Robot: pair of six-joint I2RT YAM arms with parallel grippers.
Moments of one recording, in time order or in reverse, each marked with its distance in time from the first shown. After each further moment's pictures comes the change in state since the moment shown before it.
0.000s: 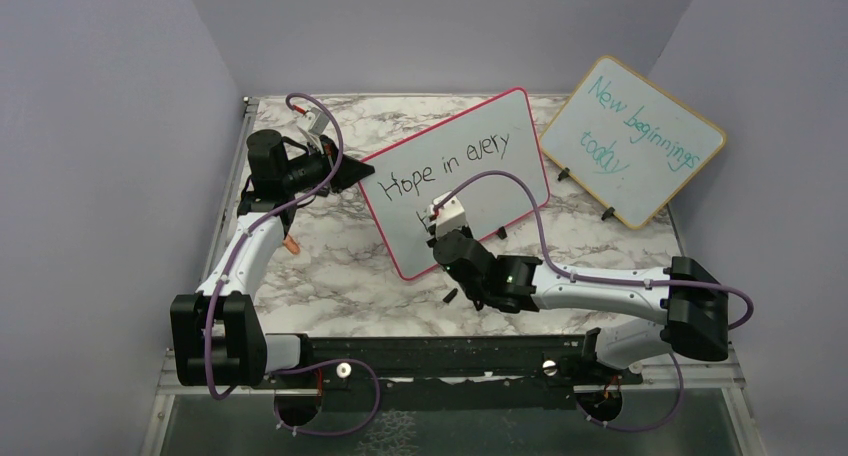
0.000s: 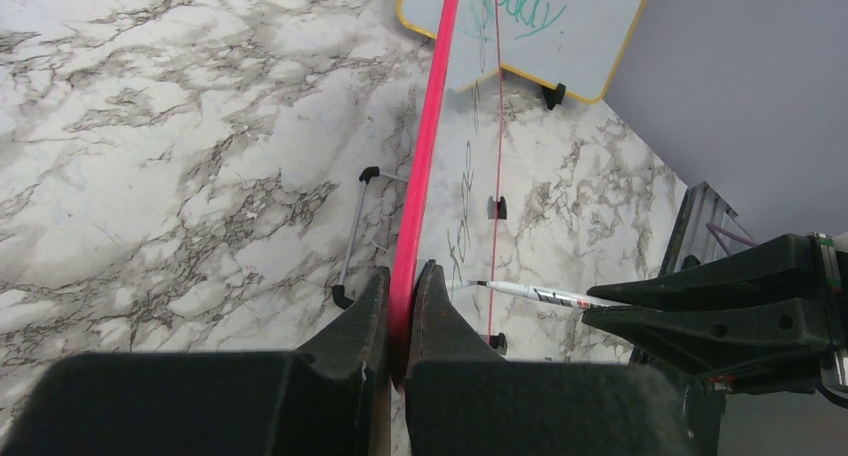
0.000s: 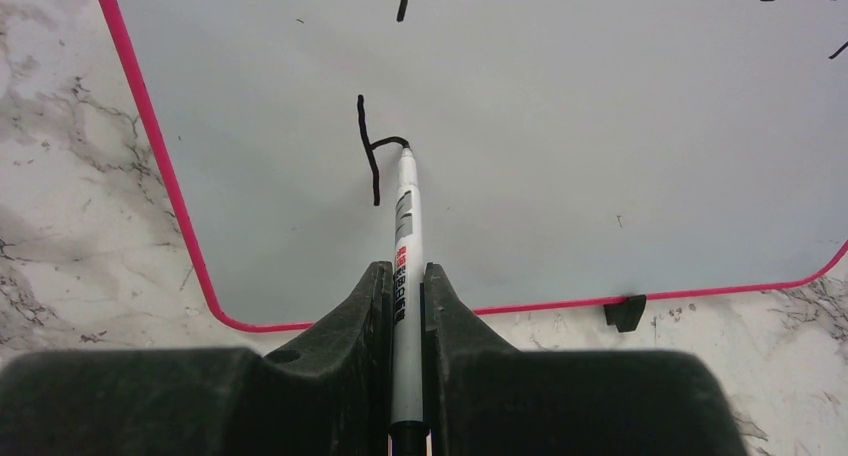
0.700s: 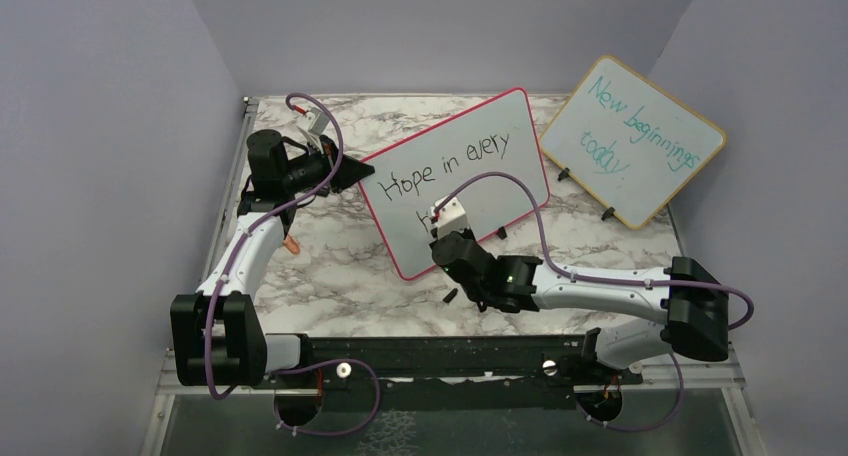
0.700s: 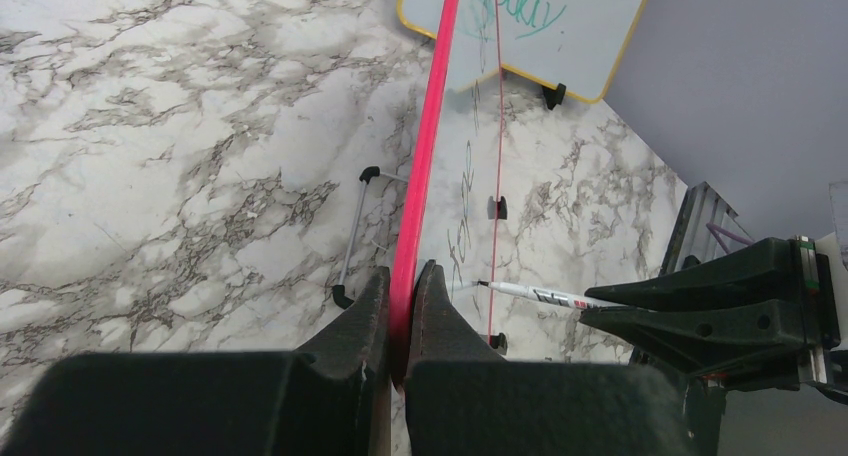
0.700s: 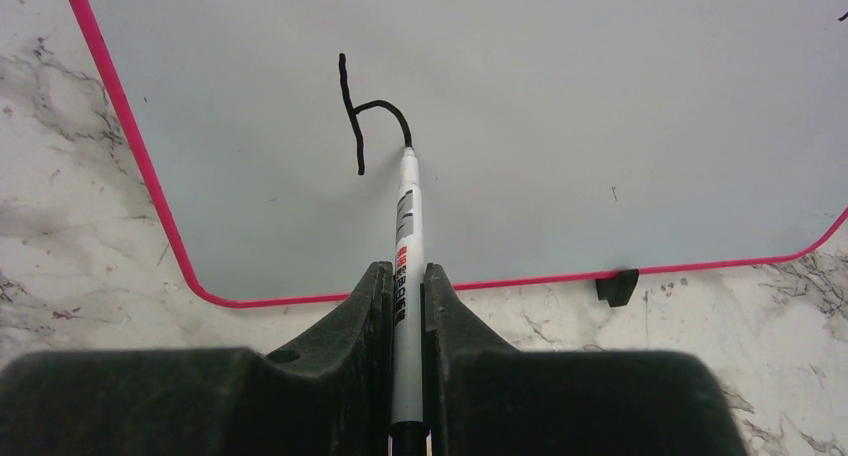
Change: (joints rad) left arm 0.000 0.000 0.000 0.000 0.000 0.000; right arm -0.003 0.000 0.000 -0.076 0.001 0.038
